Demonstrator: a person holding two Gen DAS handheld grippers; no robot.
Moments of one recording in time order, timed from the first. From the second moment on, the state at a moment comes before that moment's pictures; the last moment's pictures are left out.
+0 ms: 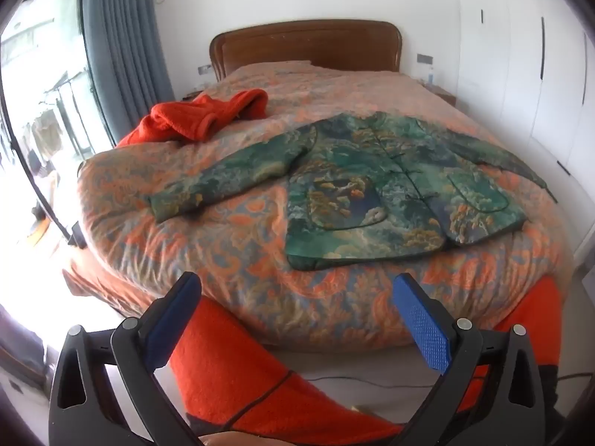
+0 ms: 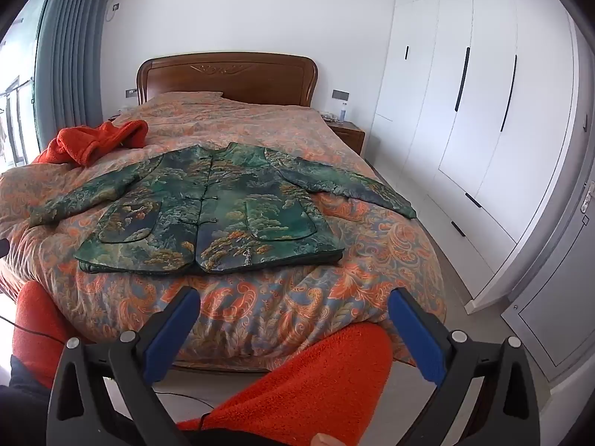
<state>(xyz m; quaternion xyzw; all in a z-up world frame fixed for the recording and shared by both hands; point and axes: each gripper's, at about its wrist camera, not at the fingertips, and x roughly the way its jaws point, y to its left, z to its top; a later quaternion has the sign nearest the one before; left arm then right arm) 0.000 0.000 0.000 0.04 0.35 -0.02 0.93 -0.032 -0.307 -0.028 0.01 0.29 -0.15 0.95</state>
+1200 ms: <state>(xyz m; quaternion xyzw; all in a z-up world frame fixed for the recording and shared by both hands) -0.005 -0.016 0.000 0.05 0.35 -0.04 0.94 -0.032 -0.326 -0.030 0.01 0.29 -0.17 0.94</state>
